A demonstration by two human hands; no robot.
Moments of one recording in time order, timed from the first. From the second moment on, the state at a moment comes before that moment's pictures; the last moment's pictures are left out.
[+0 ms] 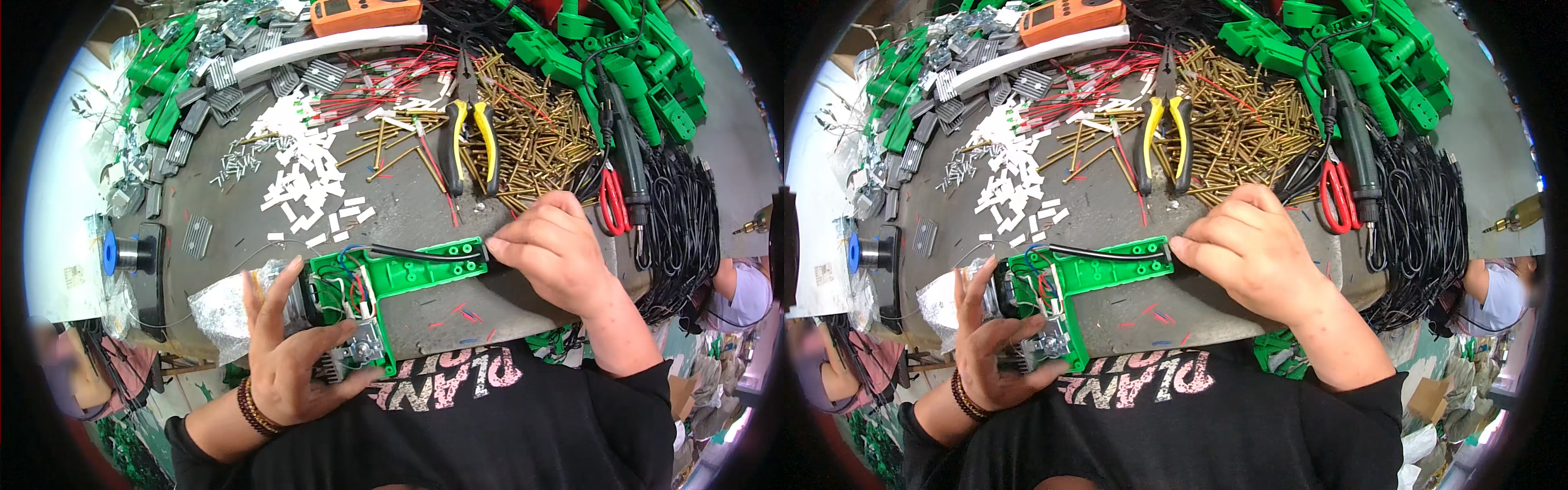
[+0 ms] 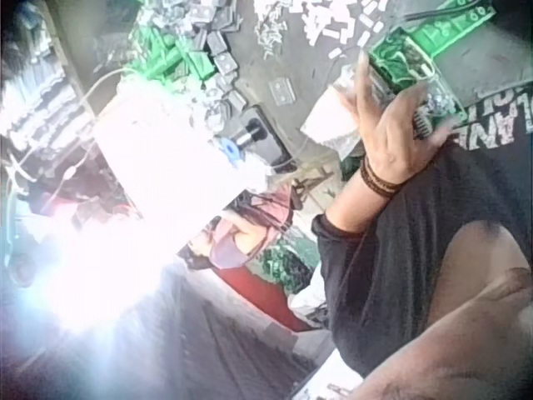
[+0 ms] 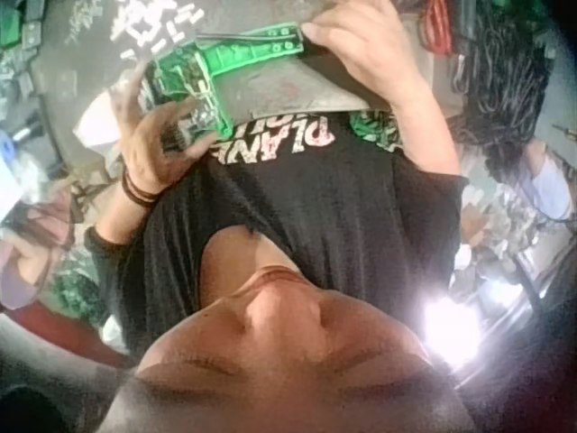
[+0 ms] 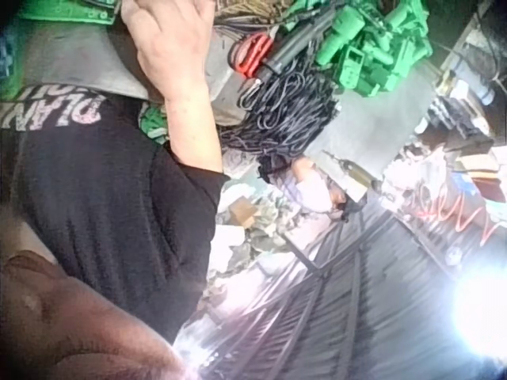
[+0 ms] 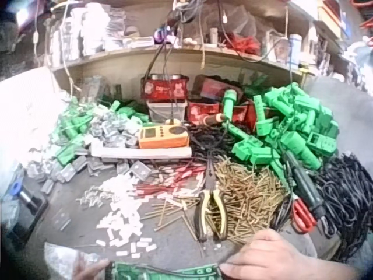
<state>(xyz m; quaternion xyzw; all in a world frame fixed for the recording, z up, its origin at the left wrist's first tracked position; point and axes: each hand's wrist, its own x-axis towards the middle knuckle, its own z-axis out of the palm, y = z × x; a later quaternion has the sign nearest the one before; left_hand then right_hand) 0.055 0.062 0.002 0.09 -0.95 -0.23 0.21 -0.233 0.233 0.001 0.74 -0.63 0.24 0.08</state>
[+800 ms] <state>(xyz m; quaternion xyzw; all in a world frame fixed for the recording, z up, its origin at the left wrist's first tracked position) 0.058 0.067 -0.014 0.06 -0.94 -0.21 0.24 -0.143 0.148 -0.006 0.78 -0.57 0.25 0.02</state>
